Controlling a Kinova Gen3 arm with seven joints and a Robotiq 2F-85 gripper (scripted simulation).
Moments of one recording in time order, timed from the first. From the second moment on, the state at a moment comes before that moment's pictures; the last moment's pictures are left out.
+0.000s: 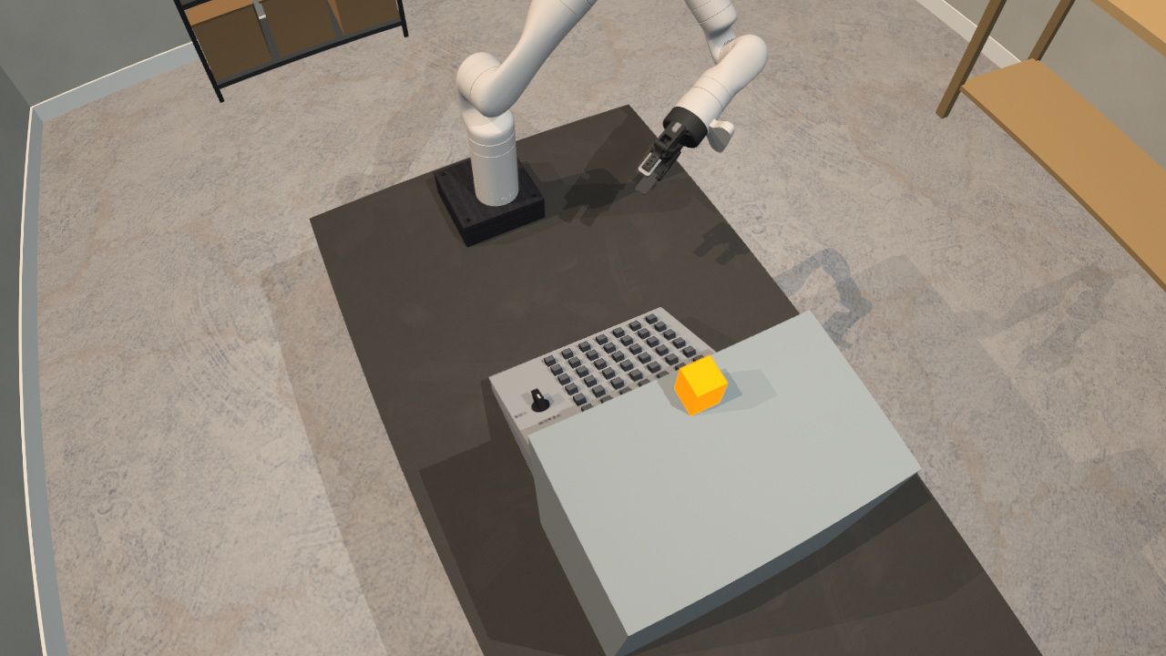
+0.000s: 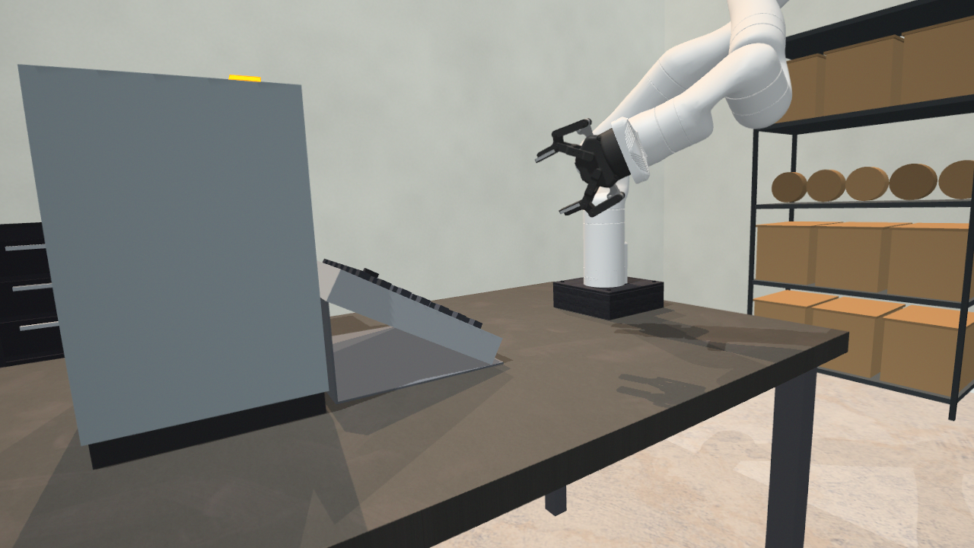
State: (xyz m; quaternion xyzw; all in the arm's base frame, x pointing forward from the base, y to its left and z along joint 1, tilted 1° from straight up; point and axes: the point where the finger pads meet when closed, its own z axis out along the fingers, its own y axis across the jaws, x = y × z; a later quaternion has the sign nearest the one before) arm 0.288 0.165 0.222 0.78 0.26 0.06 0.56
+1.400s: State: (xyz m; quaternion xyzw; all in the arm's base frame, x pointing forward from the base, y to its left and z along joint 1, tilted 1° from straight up) arm 0.341 0.128 0.218 0.92 -0.09 0.13 0.36
